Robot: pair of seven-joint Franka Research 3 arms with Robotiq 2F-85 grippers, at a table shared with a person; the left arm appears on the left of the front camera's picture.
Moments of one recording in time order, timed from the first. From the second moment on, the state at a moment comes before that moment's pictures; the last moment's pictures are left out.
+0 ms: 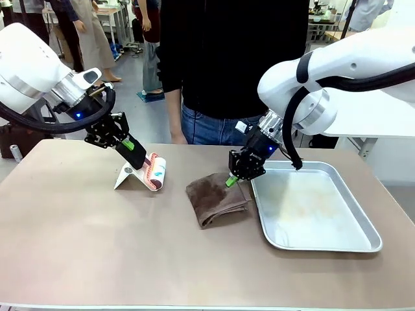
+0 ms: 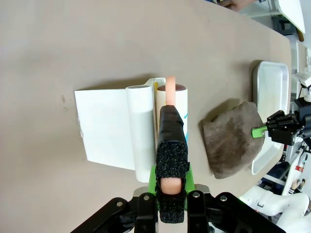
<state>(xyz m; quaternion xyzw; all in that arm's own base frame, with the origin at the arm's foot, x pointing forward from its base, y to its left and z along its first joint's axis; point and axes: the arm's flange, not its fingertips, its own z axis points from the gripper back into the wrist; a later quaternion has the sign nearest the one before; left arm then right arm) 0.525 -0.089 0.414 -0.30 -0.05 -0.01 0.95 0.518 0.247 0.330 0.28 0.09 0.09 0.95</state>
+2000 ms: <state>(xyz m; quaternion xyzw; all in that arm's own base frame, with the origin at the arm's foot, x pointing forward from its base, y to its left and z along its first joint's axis) 0.477 -0.025 0.499 -0.33 -0.09 0.02 0.94 0.516 0.214 0.398 0.32 -0.05 0.08 0.94</state>
